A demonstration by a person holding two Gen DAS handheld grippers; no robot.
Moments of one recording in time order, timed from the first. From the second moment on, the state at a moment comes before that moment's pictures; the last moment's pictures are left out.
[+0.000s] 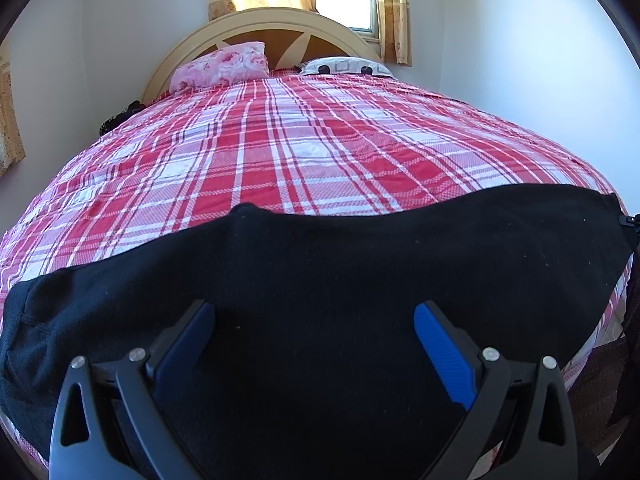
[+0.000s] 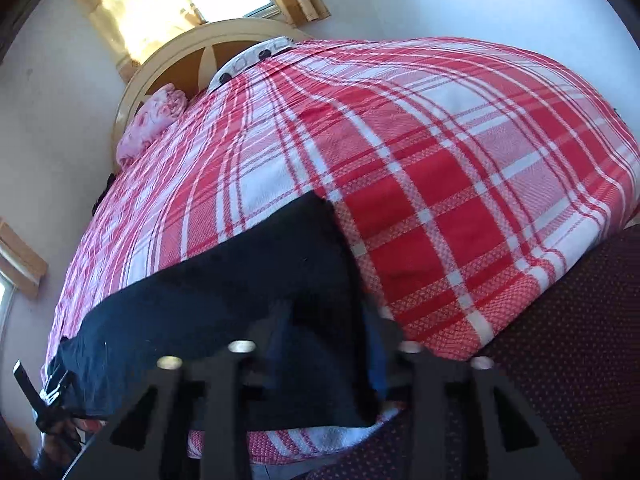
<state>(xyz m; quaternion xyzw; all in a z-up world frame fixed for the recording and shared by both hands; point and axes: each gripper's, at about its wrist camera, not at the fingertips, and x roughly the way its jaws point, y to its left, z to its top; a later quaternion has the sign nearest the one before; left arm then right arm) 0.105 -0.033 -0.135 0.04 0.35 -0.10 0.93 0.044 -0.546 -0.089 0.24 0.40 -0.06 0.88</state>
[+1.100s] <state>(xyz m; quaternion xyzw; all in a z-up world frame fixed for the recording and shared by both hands) 0.088 -0.002 -0.120 -0.01 0.32 -0.10 0.94 0.025 -0.355 0.020 0.09 0.28 -0.01 0.95</state>
